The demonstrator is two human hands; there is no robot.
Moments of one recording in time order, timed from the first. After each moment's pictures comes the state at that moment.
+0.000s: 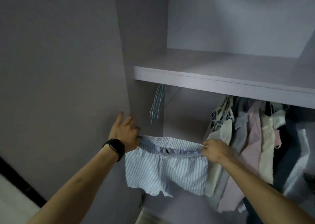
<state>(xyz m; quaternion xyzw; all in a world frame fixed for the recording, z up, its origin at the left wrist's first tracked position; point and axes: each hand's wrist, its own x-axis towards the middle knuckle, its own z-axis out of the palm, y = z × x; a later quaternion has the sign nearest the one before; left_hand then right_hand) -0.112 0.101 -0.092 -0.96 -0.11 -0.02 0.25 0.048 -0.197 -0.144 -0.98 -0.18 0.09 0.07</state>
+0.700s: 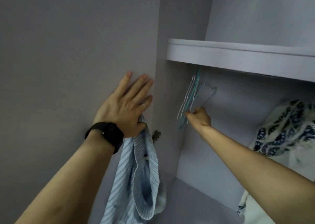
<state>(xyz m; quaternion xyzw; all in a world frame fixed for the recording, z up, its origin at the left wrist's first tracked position) -0.081 0.194 -0.105 -0.85 -0.16 -0.14 0.48 0.171 0.071 -0.183 -0.86 -0.17 0.04 0.48</state>
